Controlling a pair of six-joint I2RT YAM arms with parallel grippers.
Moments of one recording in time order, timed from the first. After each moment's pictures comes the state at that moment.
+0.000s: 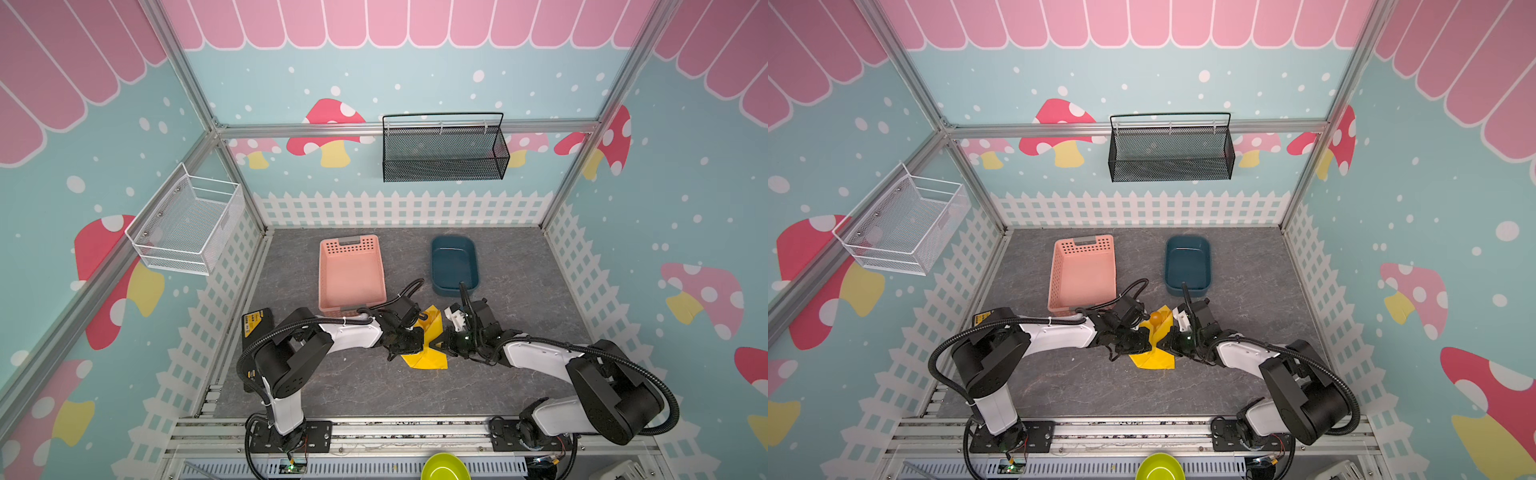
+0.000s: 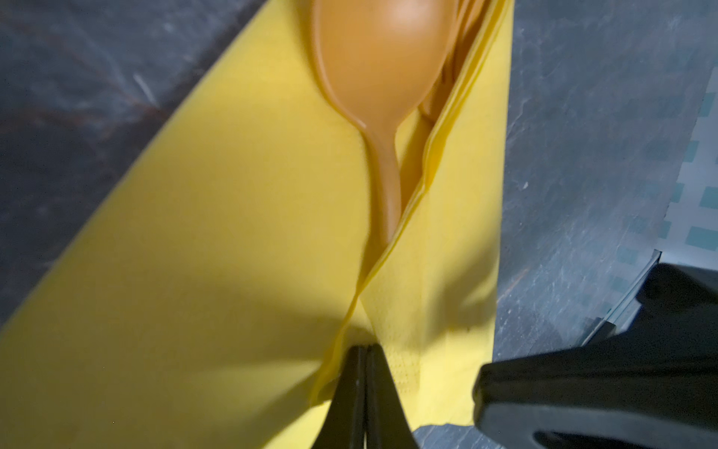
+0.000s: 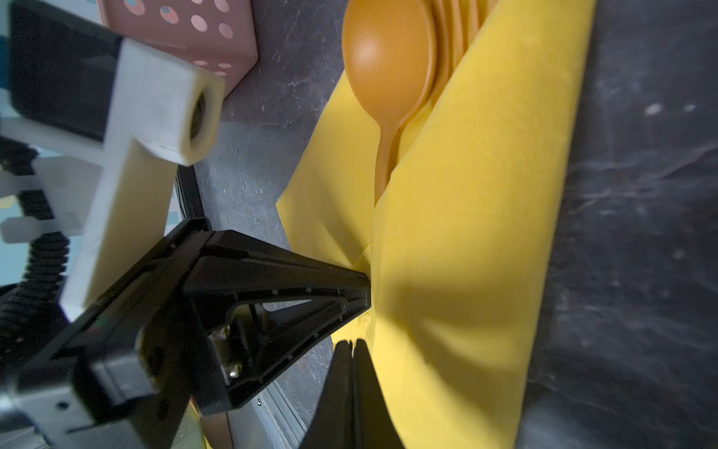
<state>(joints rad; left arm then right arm) -0.84 1.82 0.99 -0.22 0.31 -0.84 0.52 1.41 0.49 0.06 -0.58 0.83</state>
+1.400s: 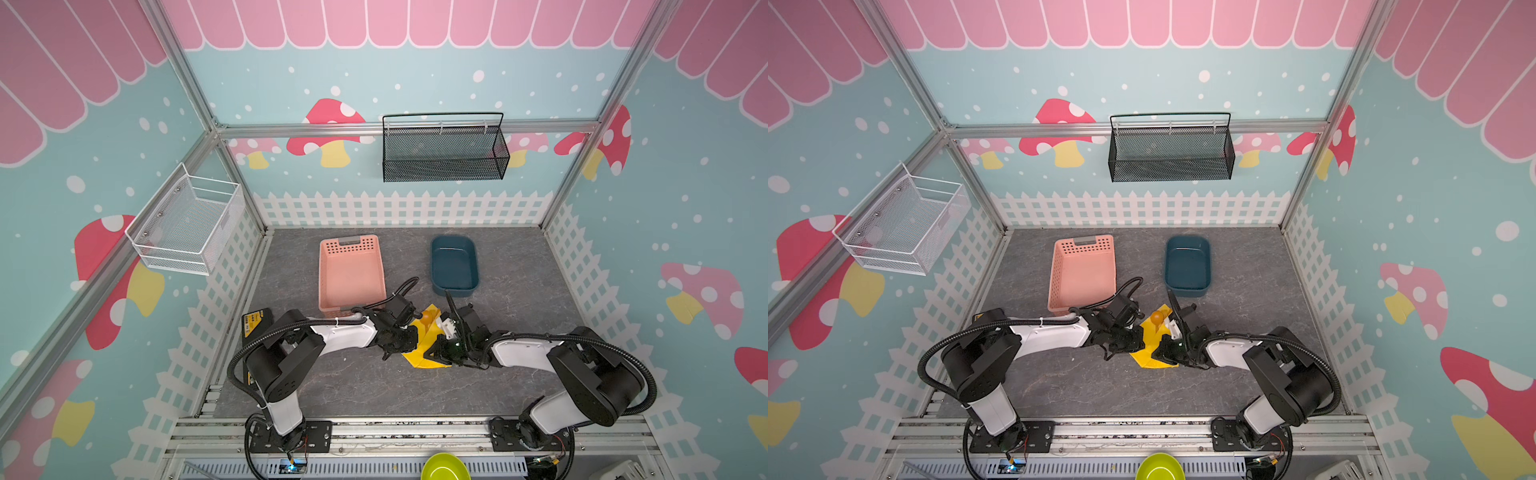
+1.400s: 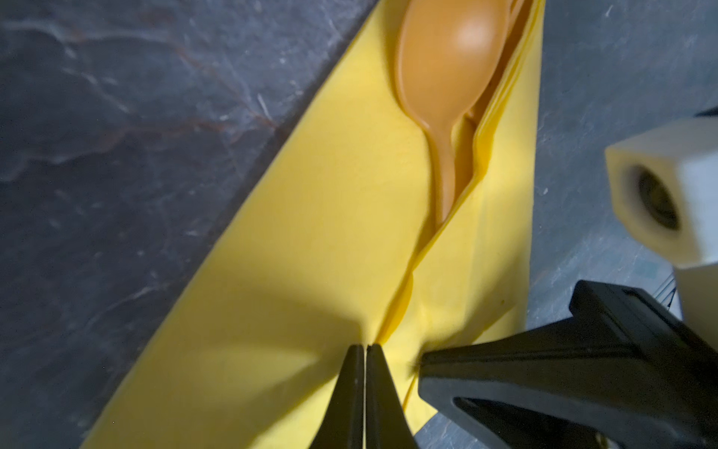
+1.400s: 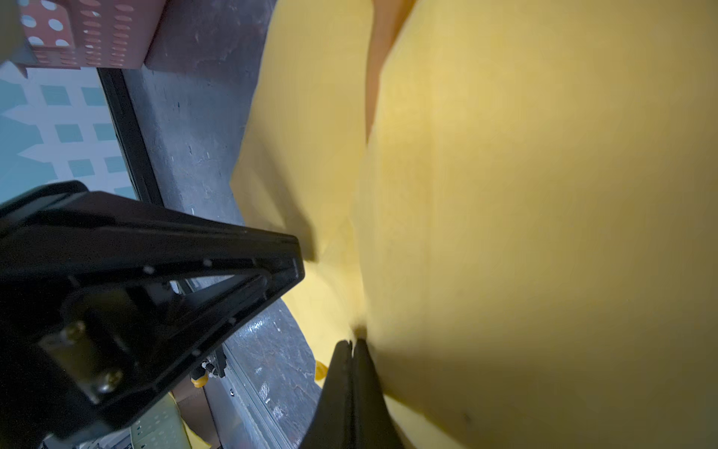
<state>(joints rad) -0.81 1.77 0.96 -0.27 0.27 -0.82 0.61 1.52 0.51 0.07 -0.54 0.83</state>
